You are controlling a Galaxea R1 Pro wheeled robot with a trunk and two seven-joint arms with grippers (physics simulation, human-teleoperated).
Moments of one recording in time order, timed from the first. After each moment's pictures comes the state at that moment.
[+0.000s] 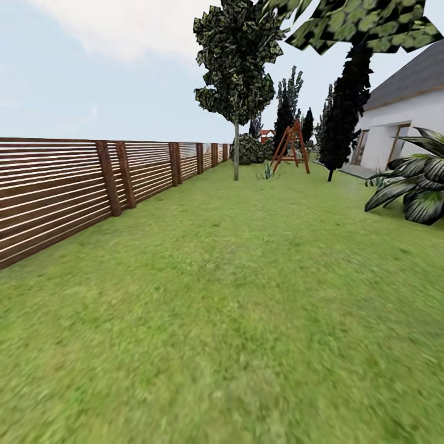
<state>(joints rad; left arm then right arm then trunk) 0.01 0.05 0.00 -0.01 0.00 0.00 0.00 -0.07 -0.05 0.00 0.01 0.00 0.00 0.00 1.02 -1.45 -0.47</state>
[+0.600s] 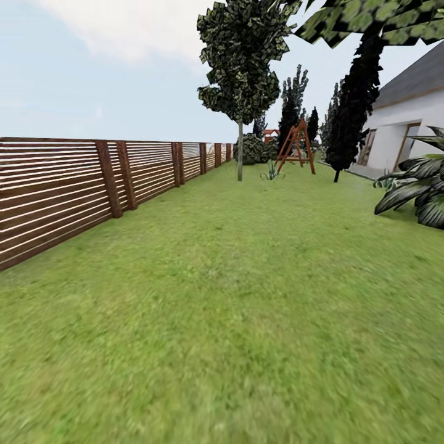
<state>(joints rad) 0.01 0.05 0.00 -0.01 0.00 0.00 0.00 -0.07 -0.05 0.00 0.01 0.00 0.00 0.00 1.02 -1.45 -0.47</state>
